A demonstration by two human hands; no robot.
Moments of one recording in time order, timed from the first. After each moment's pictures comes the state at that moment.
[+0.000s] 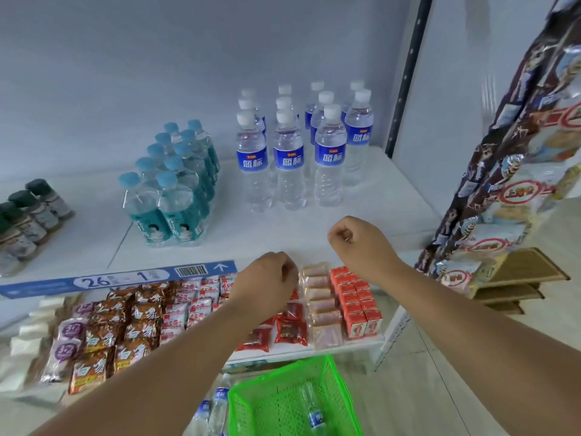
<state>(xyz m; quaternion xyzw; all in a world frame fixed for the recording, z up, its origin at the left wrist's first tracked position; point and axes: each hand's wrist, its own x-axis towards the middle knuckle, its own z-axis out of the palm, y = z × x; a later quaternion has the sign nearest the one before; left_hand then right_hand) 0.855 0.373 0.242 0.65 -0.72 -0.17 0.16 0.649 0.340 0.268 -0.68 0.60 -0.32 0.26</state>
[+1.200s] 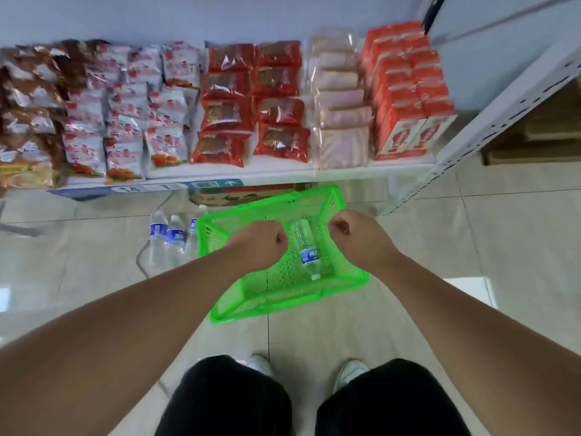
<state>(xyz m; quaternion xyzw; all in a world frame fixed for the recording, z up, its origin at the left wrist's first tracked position) 0.873 0.460 -0.264 0.65 -0.66 -0.37 -0.07 0.647 0.452 -0.251 -0.66 0.64 -0.10 0.39</state>
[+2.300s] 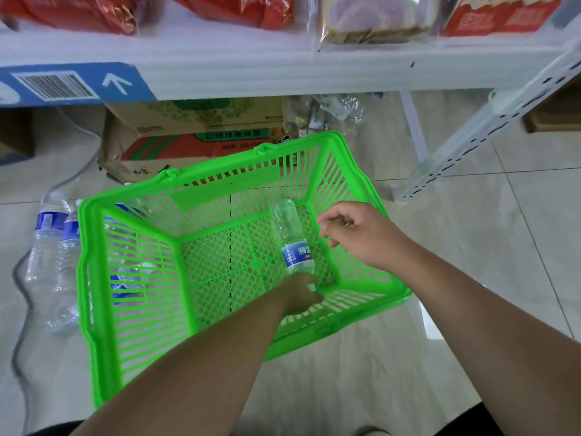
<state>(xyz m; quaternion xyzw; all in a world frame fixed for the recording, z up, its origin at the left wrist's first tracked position) 0.773 0.479 -0.688 0.60 -0.57 -0.56 -0.09 0.623 0.417 -0.547 -0.62 0.59 -0.16 0.49</state>
